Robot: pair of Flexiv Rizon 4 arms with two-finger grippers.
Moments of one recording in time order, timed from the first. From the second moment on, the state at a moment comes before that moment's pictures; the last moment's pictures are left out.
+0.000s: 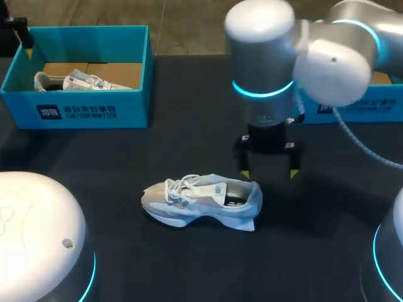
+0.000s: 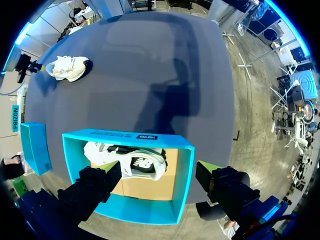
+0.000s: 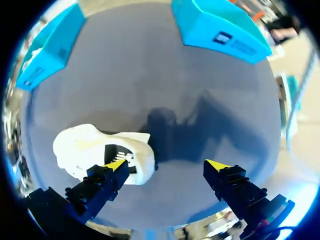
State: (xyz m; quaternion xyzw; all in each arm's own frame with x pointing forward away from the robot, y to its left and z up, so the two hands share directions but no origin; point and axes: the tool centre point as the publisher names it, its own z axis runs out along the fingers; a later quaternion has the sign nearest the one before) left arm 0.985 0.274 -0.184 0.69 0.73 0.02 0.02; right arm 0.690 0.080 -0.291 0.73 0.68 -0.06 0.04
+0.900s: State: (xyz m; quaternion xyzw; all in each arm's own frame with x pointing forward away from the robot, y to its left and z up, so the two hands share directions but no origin) left arm 0.985 0.274 -0.184 0.69 0.73 0.02 0.02; right arm 0.693 0.020 -0.267 0.59 0.81 0.00 -0.04
